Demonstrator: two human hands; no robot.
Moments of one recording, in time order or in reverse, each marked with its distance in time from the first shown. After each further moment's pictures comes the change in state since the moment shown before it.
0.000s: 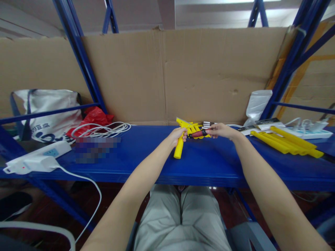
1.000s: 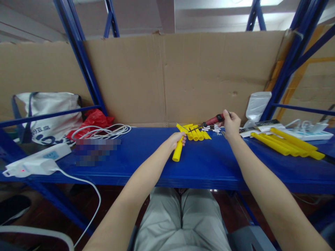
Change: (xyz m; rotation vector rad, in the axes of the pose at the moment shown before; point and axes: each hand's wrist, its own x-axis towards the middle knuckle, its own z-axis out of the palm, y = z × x) left_hand 0.022 -0.015 -0.013 0.068 0.037 -0.123; right_hand 0.017 -0.001 0.000 0.335 0.921 -0.187
